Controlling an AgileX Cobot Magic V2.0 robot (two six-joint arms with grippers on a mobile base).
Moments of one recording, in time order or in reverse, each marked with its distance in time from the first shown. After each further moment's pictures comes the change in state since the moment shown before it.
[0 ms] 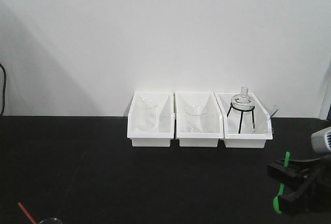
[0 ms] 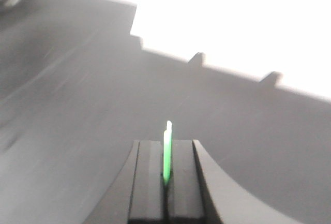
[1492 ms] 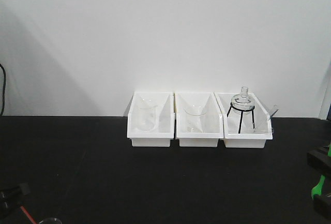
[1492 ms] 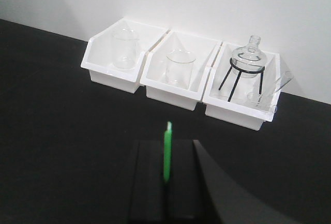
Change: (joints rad) left arm 0.000 0.570 -0.159 -0.489 -0.194 0.000; right arm 0.000 -0.239 0.002 -0.396 -0.104 0.373
